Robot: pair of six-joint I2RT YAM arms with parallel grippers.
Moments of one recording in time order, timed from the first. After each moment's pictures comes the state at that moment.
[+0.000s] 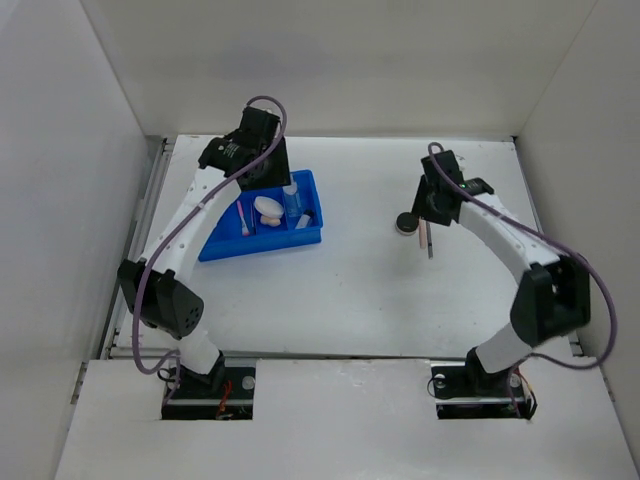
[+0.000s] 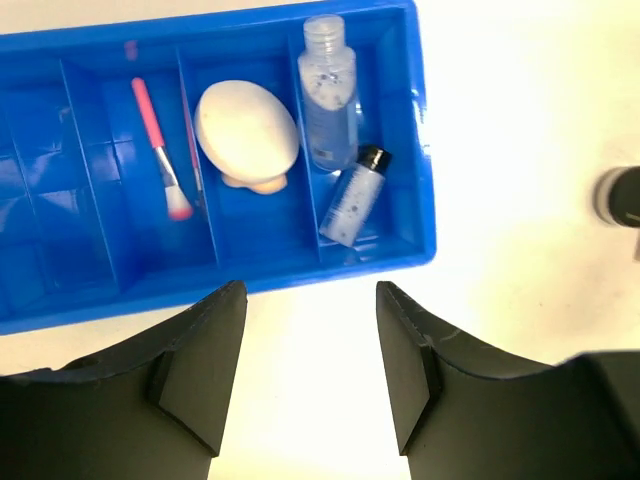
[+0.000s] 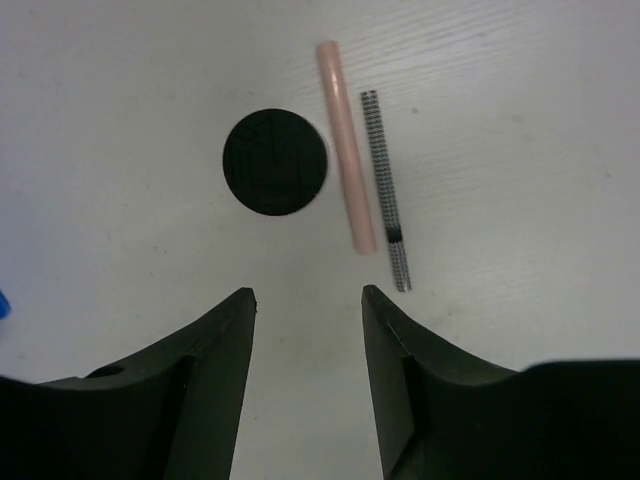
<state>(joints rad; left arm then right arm) -0.41 1.67 1.79 -1.00 -0.20 -0.44 0.31 1.50 1.26 -0.70 0.29 0.54</state>
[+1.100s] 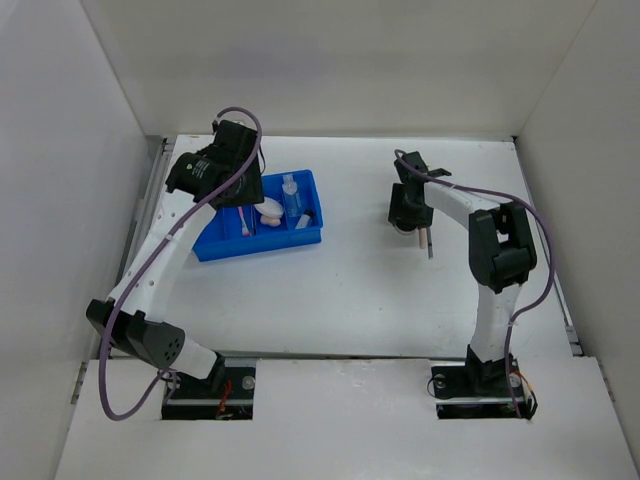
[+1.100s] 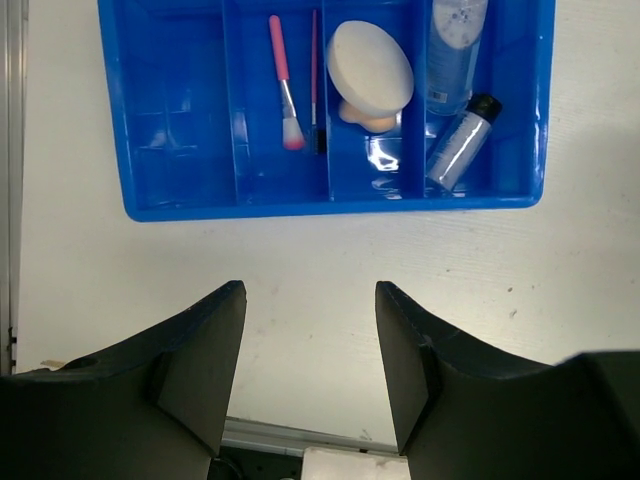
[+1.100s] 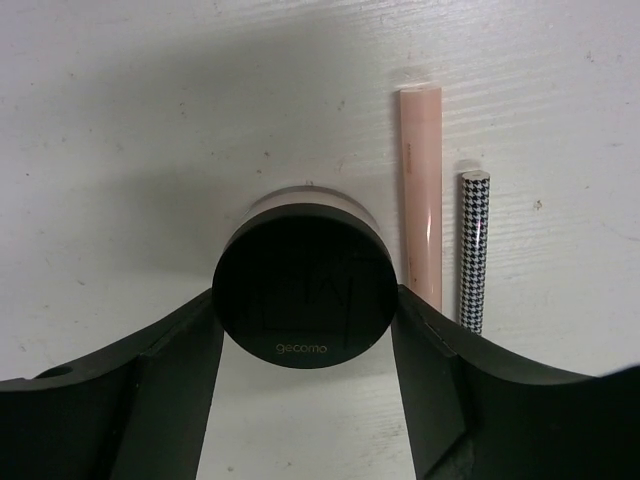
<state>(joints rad) -0.42 1.46 1.73 -1.20 -0.36 -0.43 0.31 2.02 1.50 -0.66 0.22 0.45</state>
